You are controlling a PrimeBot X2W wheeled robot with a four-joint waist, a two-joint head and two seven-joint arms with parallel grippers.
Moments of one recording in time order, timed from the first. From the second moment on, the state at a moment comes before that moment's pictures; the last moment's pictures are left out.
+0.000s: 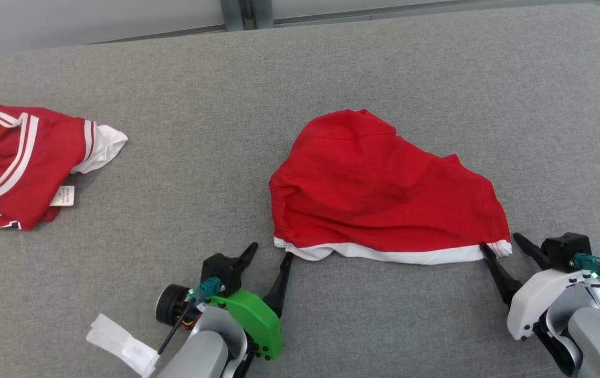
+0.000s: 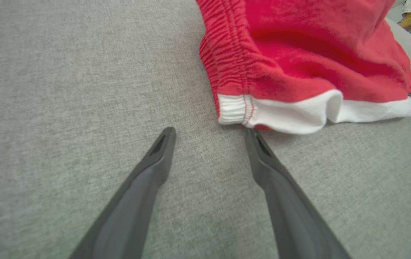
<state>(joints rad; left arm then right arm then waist) -0.36 0.05 -0.60 0.65 -0.45 -0.05 -0.18 -0.32 -0.44 0.47 0.63 0.53 0.13 -0.18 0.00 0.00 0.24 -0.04</state>
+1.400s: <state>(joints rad) -0.38 0.26 -0.61 -0.21 -0.63 -0.06 0.20 -0.23 -0.82 0.31 -0.18 1.19 0.13 -0.24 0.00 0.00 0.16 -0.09</state>
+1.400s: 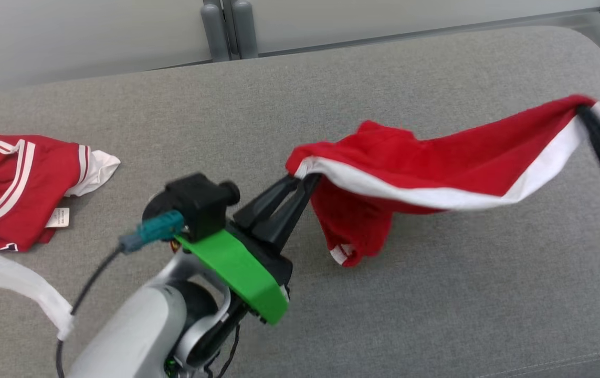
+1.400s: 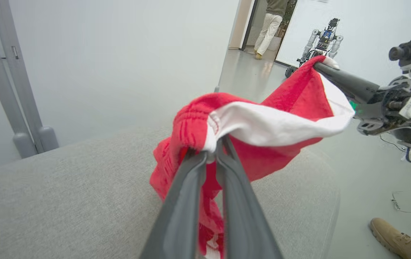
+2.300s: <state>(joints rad) -1.57 0.06 -0.48 0.57 -0.56 -0.07 -0.02 -1.43 -0.46 0.19 0.51 0.96 0.13 -0.05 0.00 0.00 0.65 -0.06</state>
